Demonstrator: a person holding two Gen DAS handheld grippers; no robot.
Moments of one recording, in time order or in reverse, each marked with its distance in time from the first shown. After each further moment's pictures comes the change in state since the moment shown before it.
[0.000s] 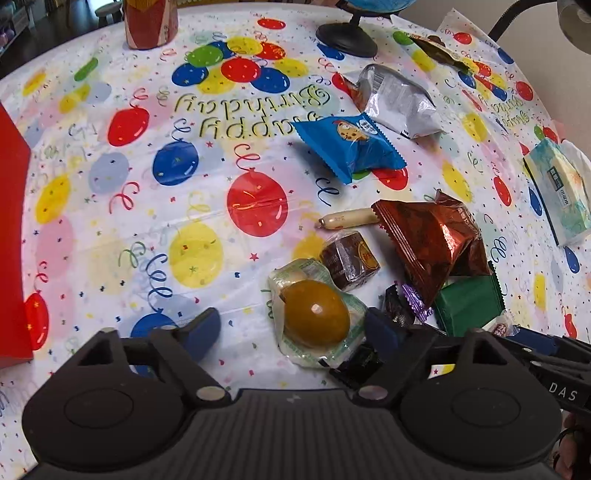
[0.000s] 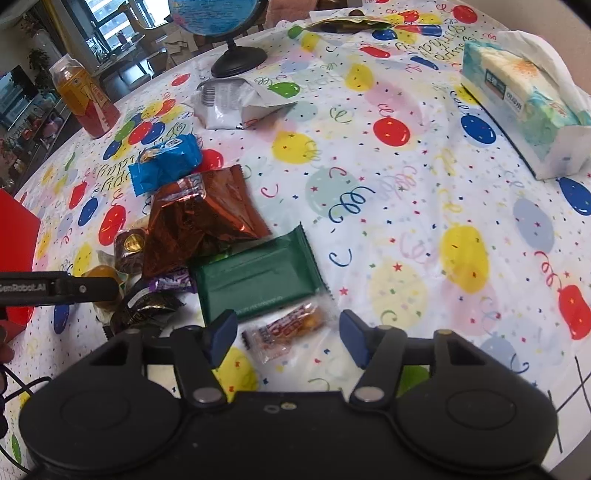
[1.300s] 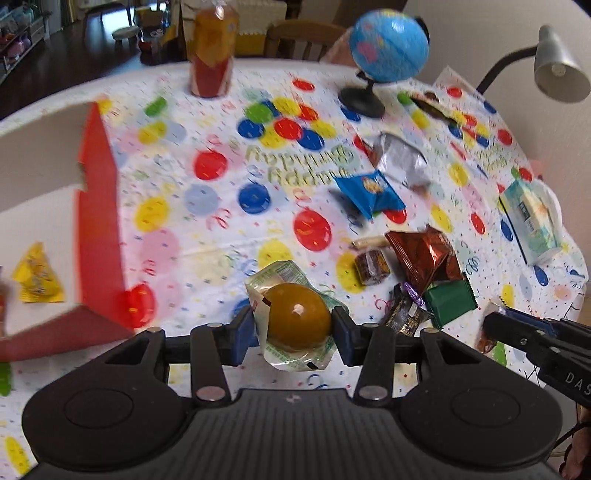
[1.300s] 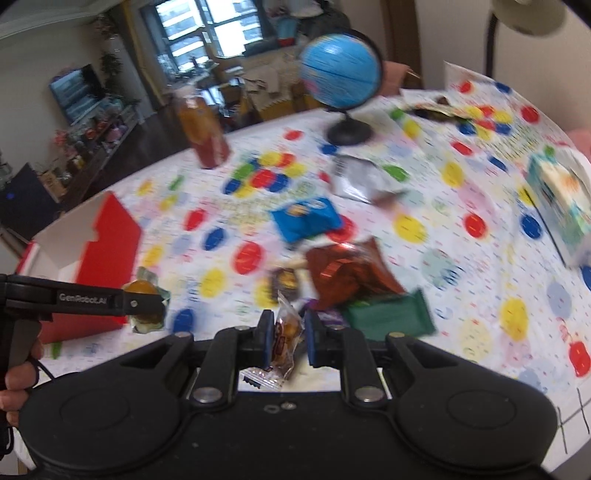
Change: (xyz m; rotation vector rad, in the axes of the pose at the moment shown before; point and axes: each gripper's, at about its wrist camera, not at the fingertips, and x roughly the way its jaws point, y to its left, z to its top) left arm -0.117 0.058 -0.028 -0.028 -0.135 -0.015; right arm -0.092 0.107 -0.007 -0.179 -0.166 0.137
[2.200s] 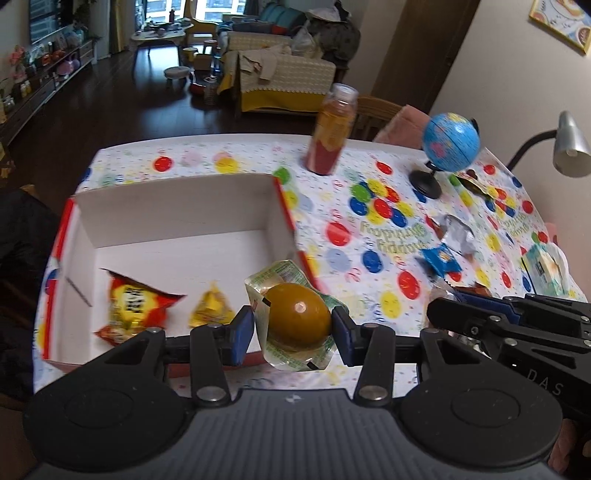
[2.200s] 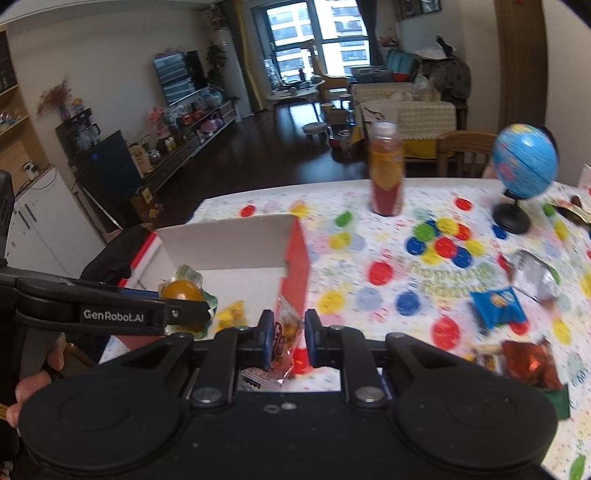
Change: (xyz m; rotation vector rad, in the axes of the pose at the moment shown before) left arm -0.133 0.146 -0.007 -0.075 -0.174 0.073; right arm 0.011 0.212 0.035 -0.245 -0.066 0.194
